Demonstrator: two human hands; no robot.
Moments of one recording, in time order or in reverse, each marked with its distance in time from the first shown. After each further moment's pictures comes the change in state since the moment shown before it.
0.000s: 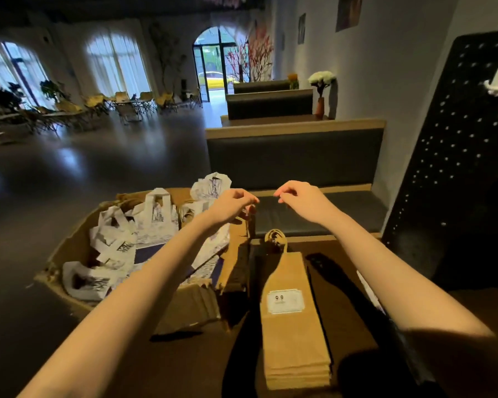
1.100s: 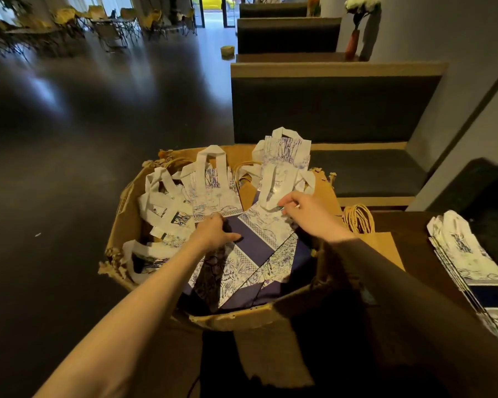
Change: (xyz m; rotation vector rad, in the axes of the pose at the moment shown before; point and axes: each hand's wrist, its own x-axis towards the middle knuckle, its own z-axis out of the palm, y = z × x) left_hand 0.026 -0.265 -0.142 0.490 -0.050 -0.361; right_hand 0.081 -0.056 0.214 0.115 -0.177 0.210
